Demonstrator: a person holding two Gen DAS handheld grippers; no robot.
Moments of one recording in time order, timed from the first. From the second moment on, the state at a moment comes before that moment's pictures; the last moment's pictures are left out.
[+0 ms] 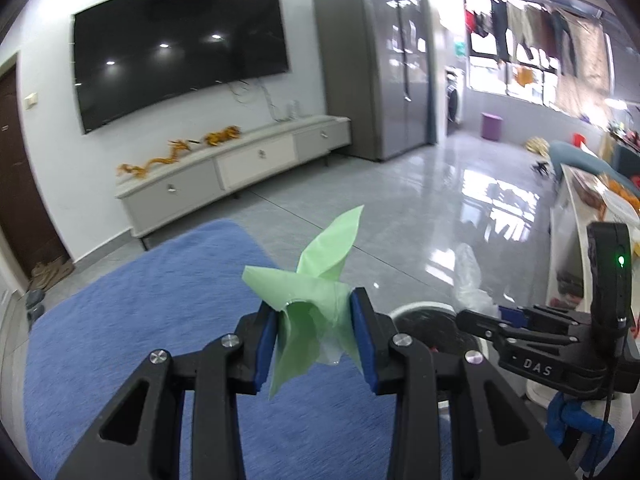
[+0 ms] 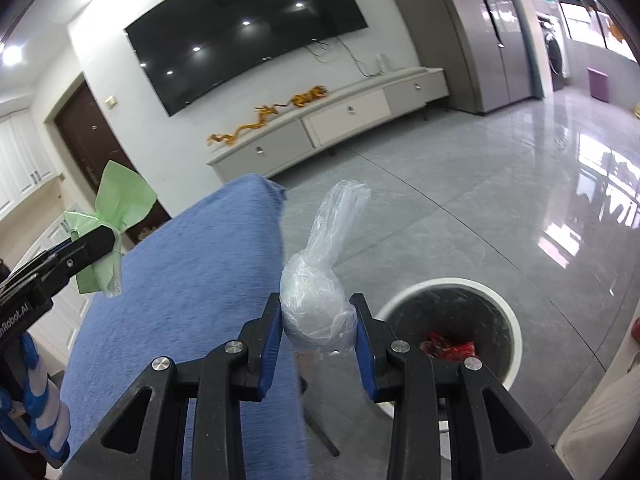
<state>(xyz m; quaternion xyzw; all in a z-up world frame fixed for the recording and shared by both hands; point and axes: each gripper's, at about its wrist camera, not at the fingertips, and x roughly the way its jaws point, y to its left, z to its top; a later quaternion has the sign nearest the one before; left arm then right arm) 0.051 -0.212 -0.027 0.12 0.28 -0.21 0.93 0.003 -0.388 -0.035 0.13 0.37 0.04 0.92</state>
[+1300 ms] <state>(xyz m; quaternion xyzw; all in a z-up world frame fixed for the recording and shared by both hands) 0.138 -0.355 -0.125 0.14 0.41 -0.35 0.83 0.022 -0.489 -0.104 0.16 0.44 -0.16 0.87</state>
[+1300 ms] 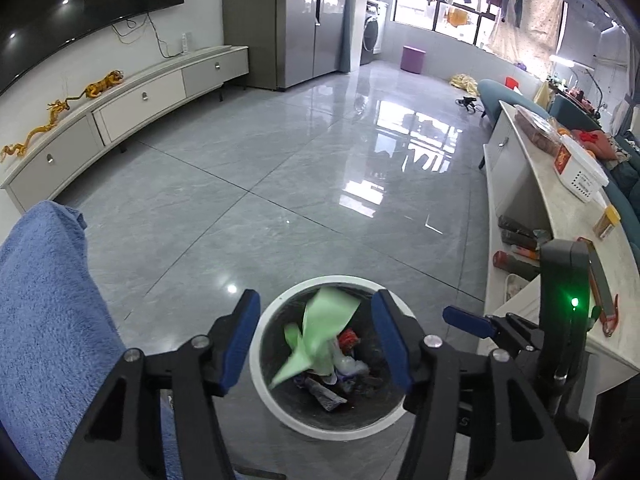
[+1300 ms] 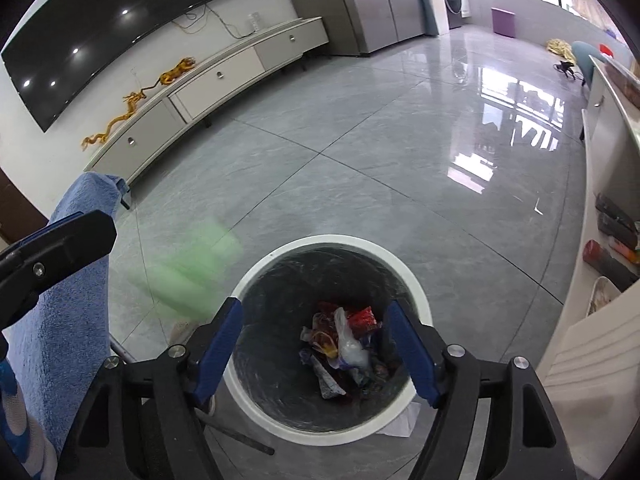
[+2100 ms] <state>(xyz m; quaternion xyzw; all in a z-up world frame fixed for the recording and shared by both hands) 0.109 -0.233 -0.063 0.14 0.34 -0.17 0.91 0.017 -0.412 -0.025 0.09 0.39 -0.14 0.91</state>
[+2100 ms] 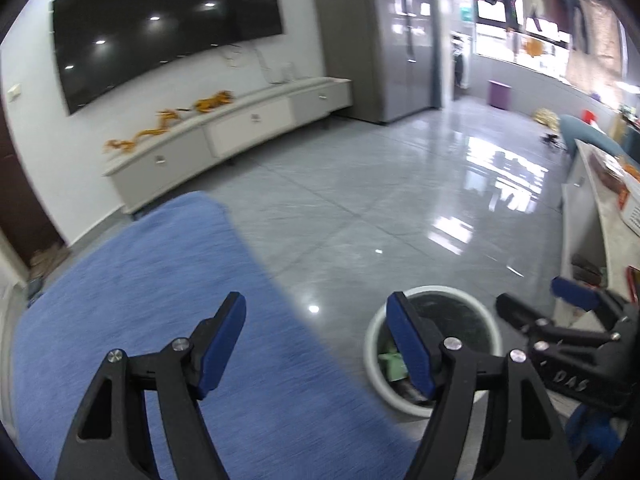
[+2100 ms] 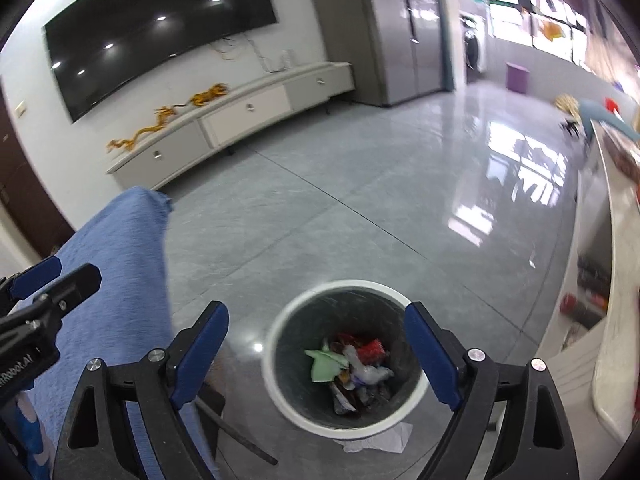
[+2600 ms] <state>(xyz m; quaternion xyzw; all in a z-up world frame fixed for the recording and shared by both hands) 0.059 -0.082 -0.017 0.07 0.30 -0.05 0.95 0.018 -0.306 0.002 -0.01 0.37 -0.06 0.93</state>
